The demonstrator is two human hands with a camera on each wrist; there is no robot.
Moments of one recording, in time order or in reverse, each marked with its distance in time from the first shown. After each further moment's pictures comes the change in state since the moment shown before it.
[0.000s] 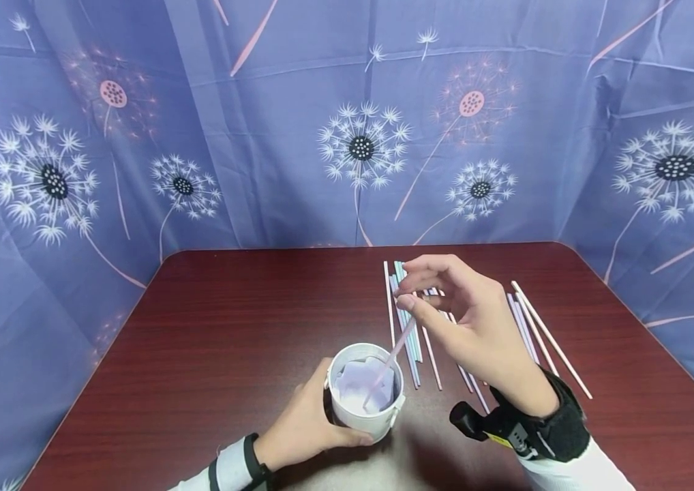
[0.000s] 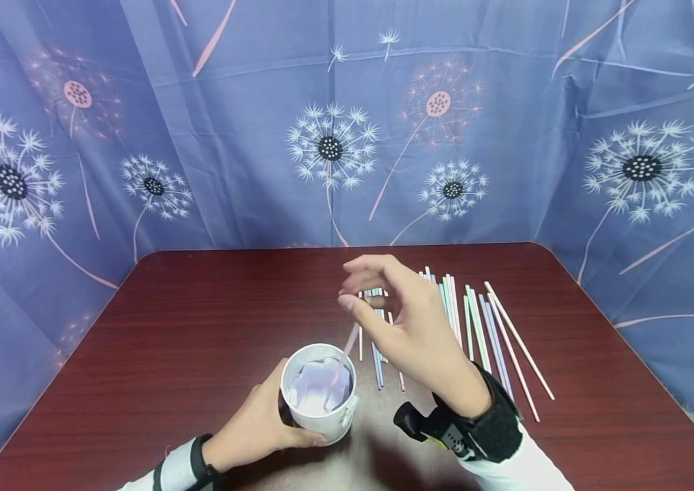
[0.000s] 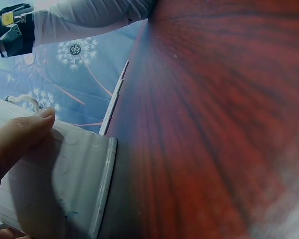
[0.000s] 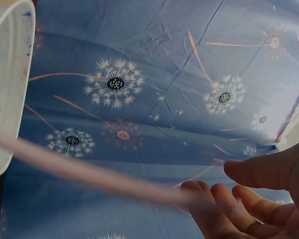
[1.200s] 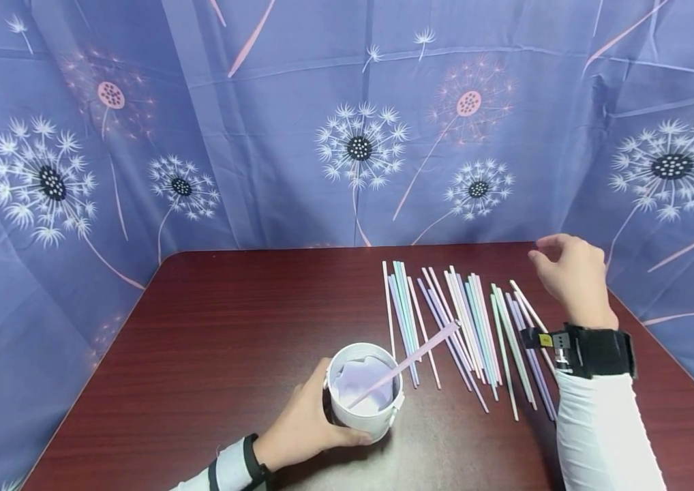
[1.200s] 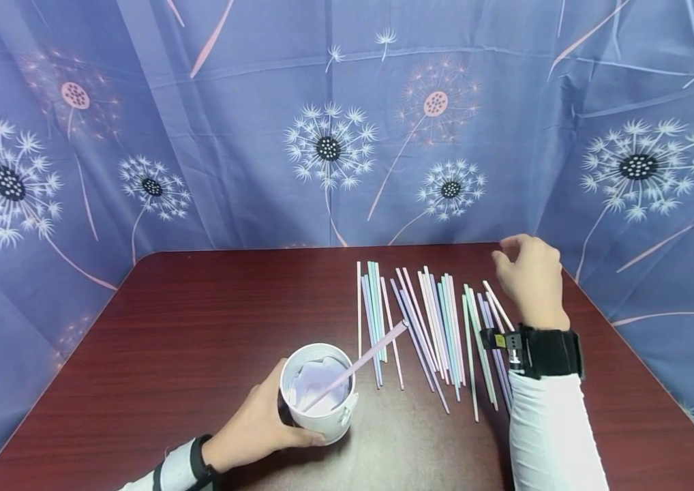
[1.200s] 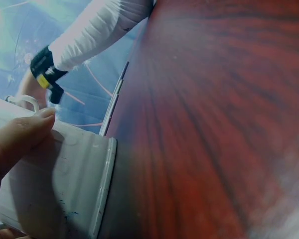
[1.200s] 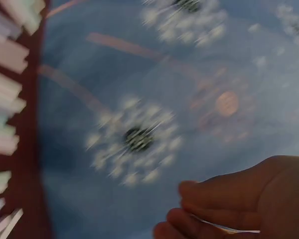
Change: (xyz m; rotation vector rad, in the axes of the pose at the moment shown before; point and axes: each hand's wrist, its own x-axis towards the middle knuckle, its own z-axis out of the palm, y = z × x) left_hand -0.001 0.001 0.000 -0.024 -0.005 -0.048; right_hand -0.006 0.141 -0.149 -0.809 0.198 0.478
